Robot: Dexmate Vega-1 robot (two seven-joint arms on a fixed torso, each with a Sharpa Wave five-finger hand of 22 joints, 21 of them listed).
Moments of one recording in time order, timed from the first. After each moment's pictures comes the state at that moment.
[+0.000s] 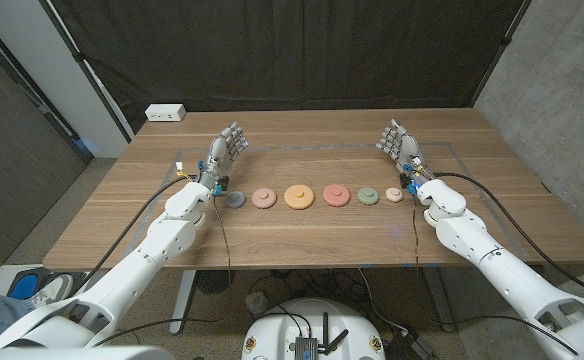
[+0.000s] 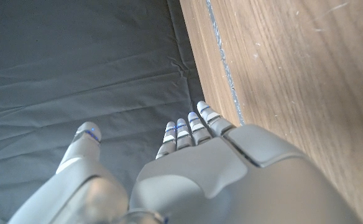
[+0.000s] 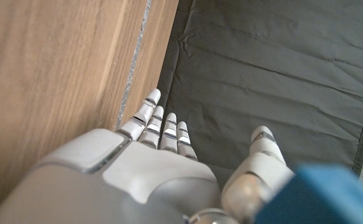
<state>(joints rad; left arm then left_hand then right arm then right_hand) 0.85 0.51 0.36 -1.30 -0.65 -0.30 -0.04 0.12 -0.03 0.55 -0.16 0.17 0.07 0.04 0.18 0.17 0.04 0.01 0.20 0.18 0.07 -0.03 0.19 0.18 0.16 -0.04 0.19 0.17 -0.86 -0.52 -0.37 -1.34 0.63 0.27 -0.01 0.28 0.05 0.36 -0.13 0.17 0.10 0.10 0.21 0.20 0.15 0.09 0.22 0.20 0.08 0.04 0.30 0.40 0.19 0.01 0.59 0.17</state>
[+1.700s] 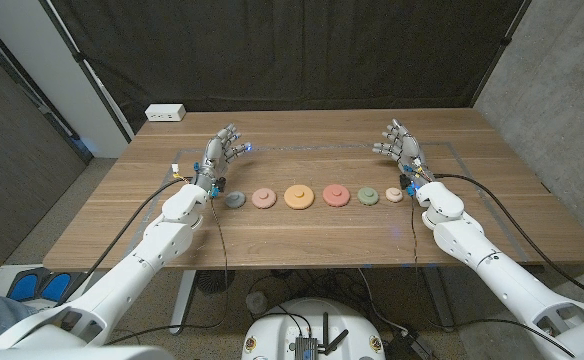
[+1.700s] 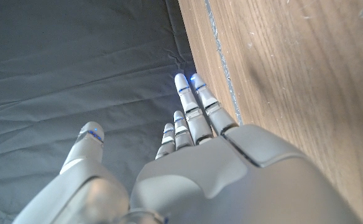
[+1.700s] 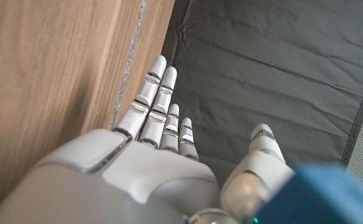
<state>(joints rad) 0.88 0.53 0.36 -1.34 -0.64 -0.28 0.03 0.09 0.00 0.55 -0.15 0.17 0.06 -0.01 0.19 0.17 0.17 -0.03 0.23 0.19 0.61 -0.05 0.36 0.25 0.50 0.04 0.35 0.23 -0.87 -0.50 -0.37 -1.32 0.60 0.31 -0.05 0.29 0.05 0.32 -0.14 0.18 0.16 0.01 0.23 0.21 0.27 0.07 0.27 0.26 0.60 0.00 0.53 0.50 0.65 0.04 0.66 0.18</state>
